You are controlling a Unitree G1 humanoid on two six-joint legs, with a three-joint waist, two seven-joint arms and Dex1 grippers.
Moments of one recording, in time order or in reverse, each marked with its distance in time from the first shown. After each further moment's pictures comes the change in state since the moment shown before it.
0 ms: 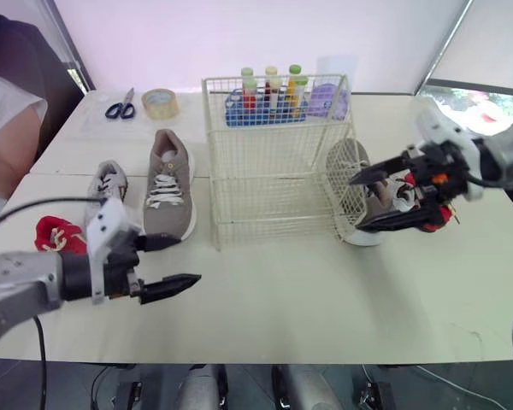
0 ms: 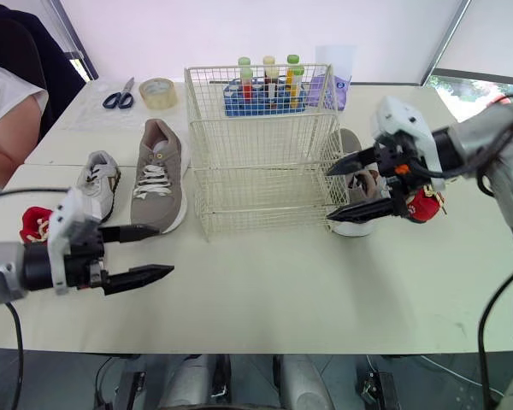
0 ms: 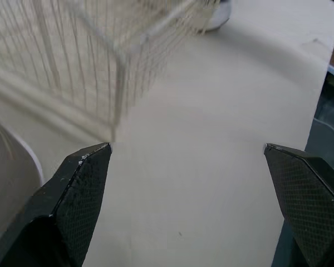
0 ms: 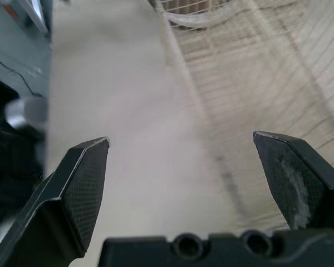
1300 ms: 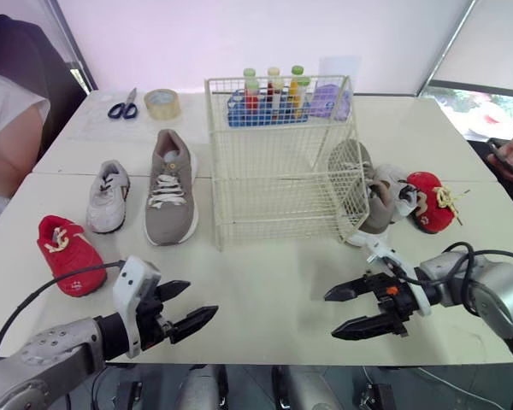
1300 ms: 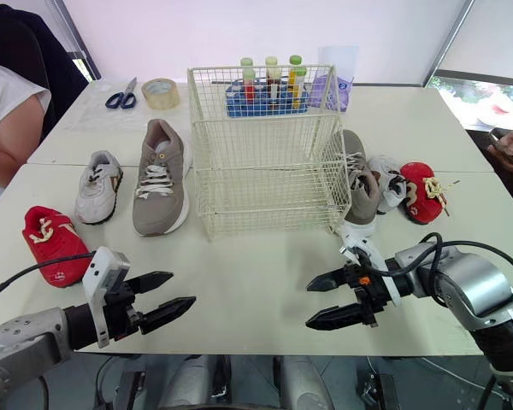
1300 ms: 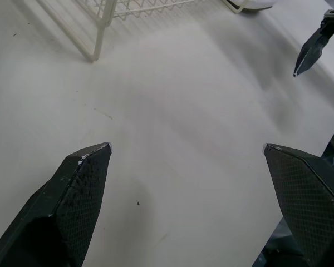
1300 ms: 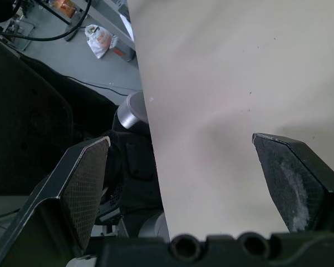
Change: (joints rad) left arm 0.368 -0.343 -0.142 -0.120 0.110 -0.053 0.294; right arm 0.707 0.102 -0.099 -0.313 0.247 0.258 -0.219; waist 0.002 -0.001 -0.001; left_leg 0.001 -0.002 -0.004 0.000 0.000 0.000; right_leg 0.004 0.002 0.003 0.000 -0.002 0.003
